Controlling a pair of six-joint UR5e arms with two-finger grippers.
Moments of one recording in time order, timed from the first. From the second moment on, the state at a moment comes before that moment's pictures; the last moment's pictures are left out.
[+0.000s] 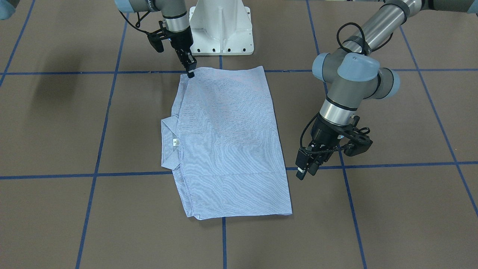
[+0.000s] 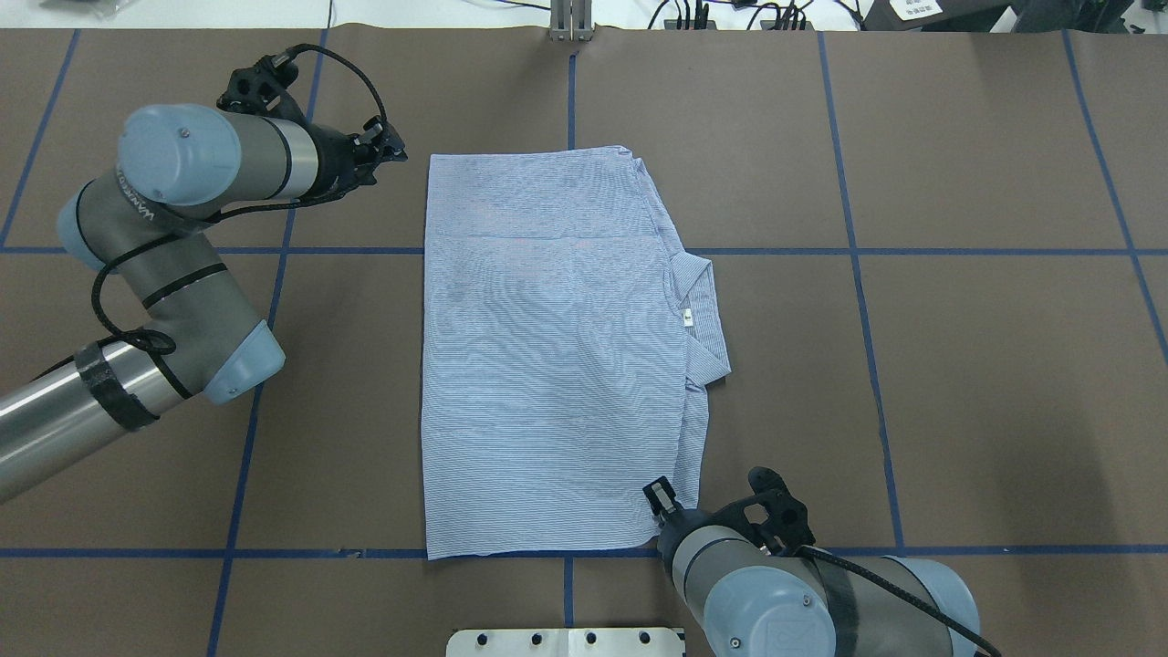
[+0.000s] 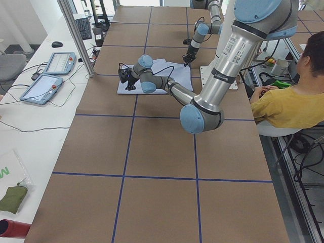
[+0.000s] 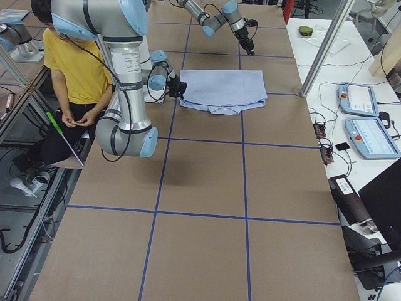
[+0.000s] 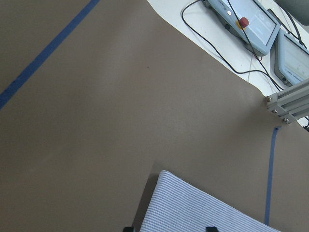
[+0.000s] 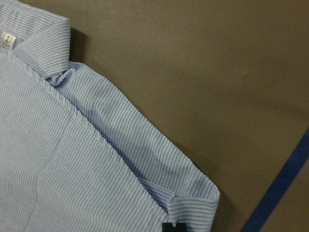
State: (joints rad) left arm -0.78 -2.07 -1.49 -2.33 -1.70 -1.65; right arm 0.06 -1.24 1.98 -1.43 1.29 2.57
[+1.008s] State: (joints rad) left arm -0.38 -1.75 -1.95 -2.29 -1.56 -2.04; right arm 0.05 -1.24 1.99 -1.46 1.29 2.57
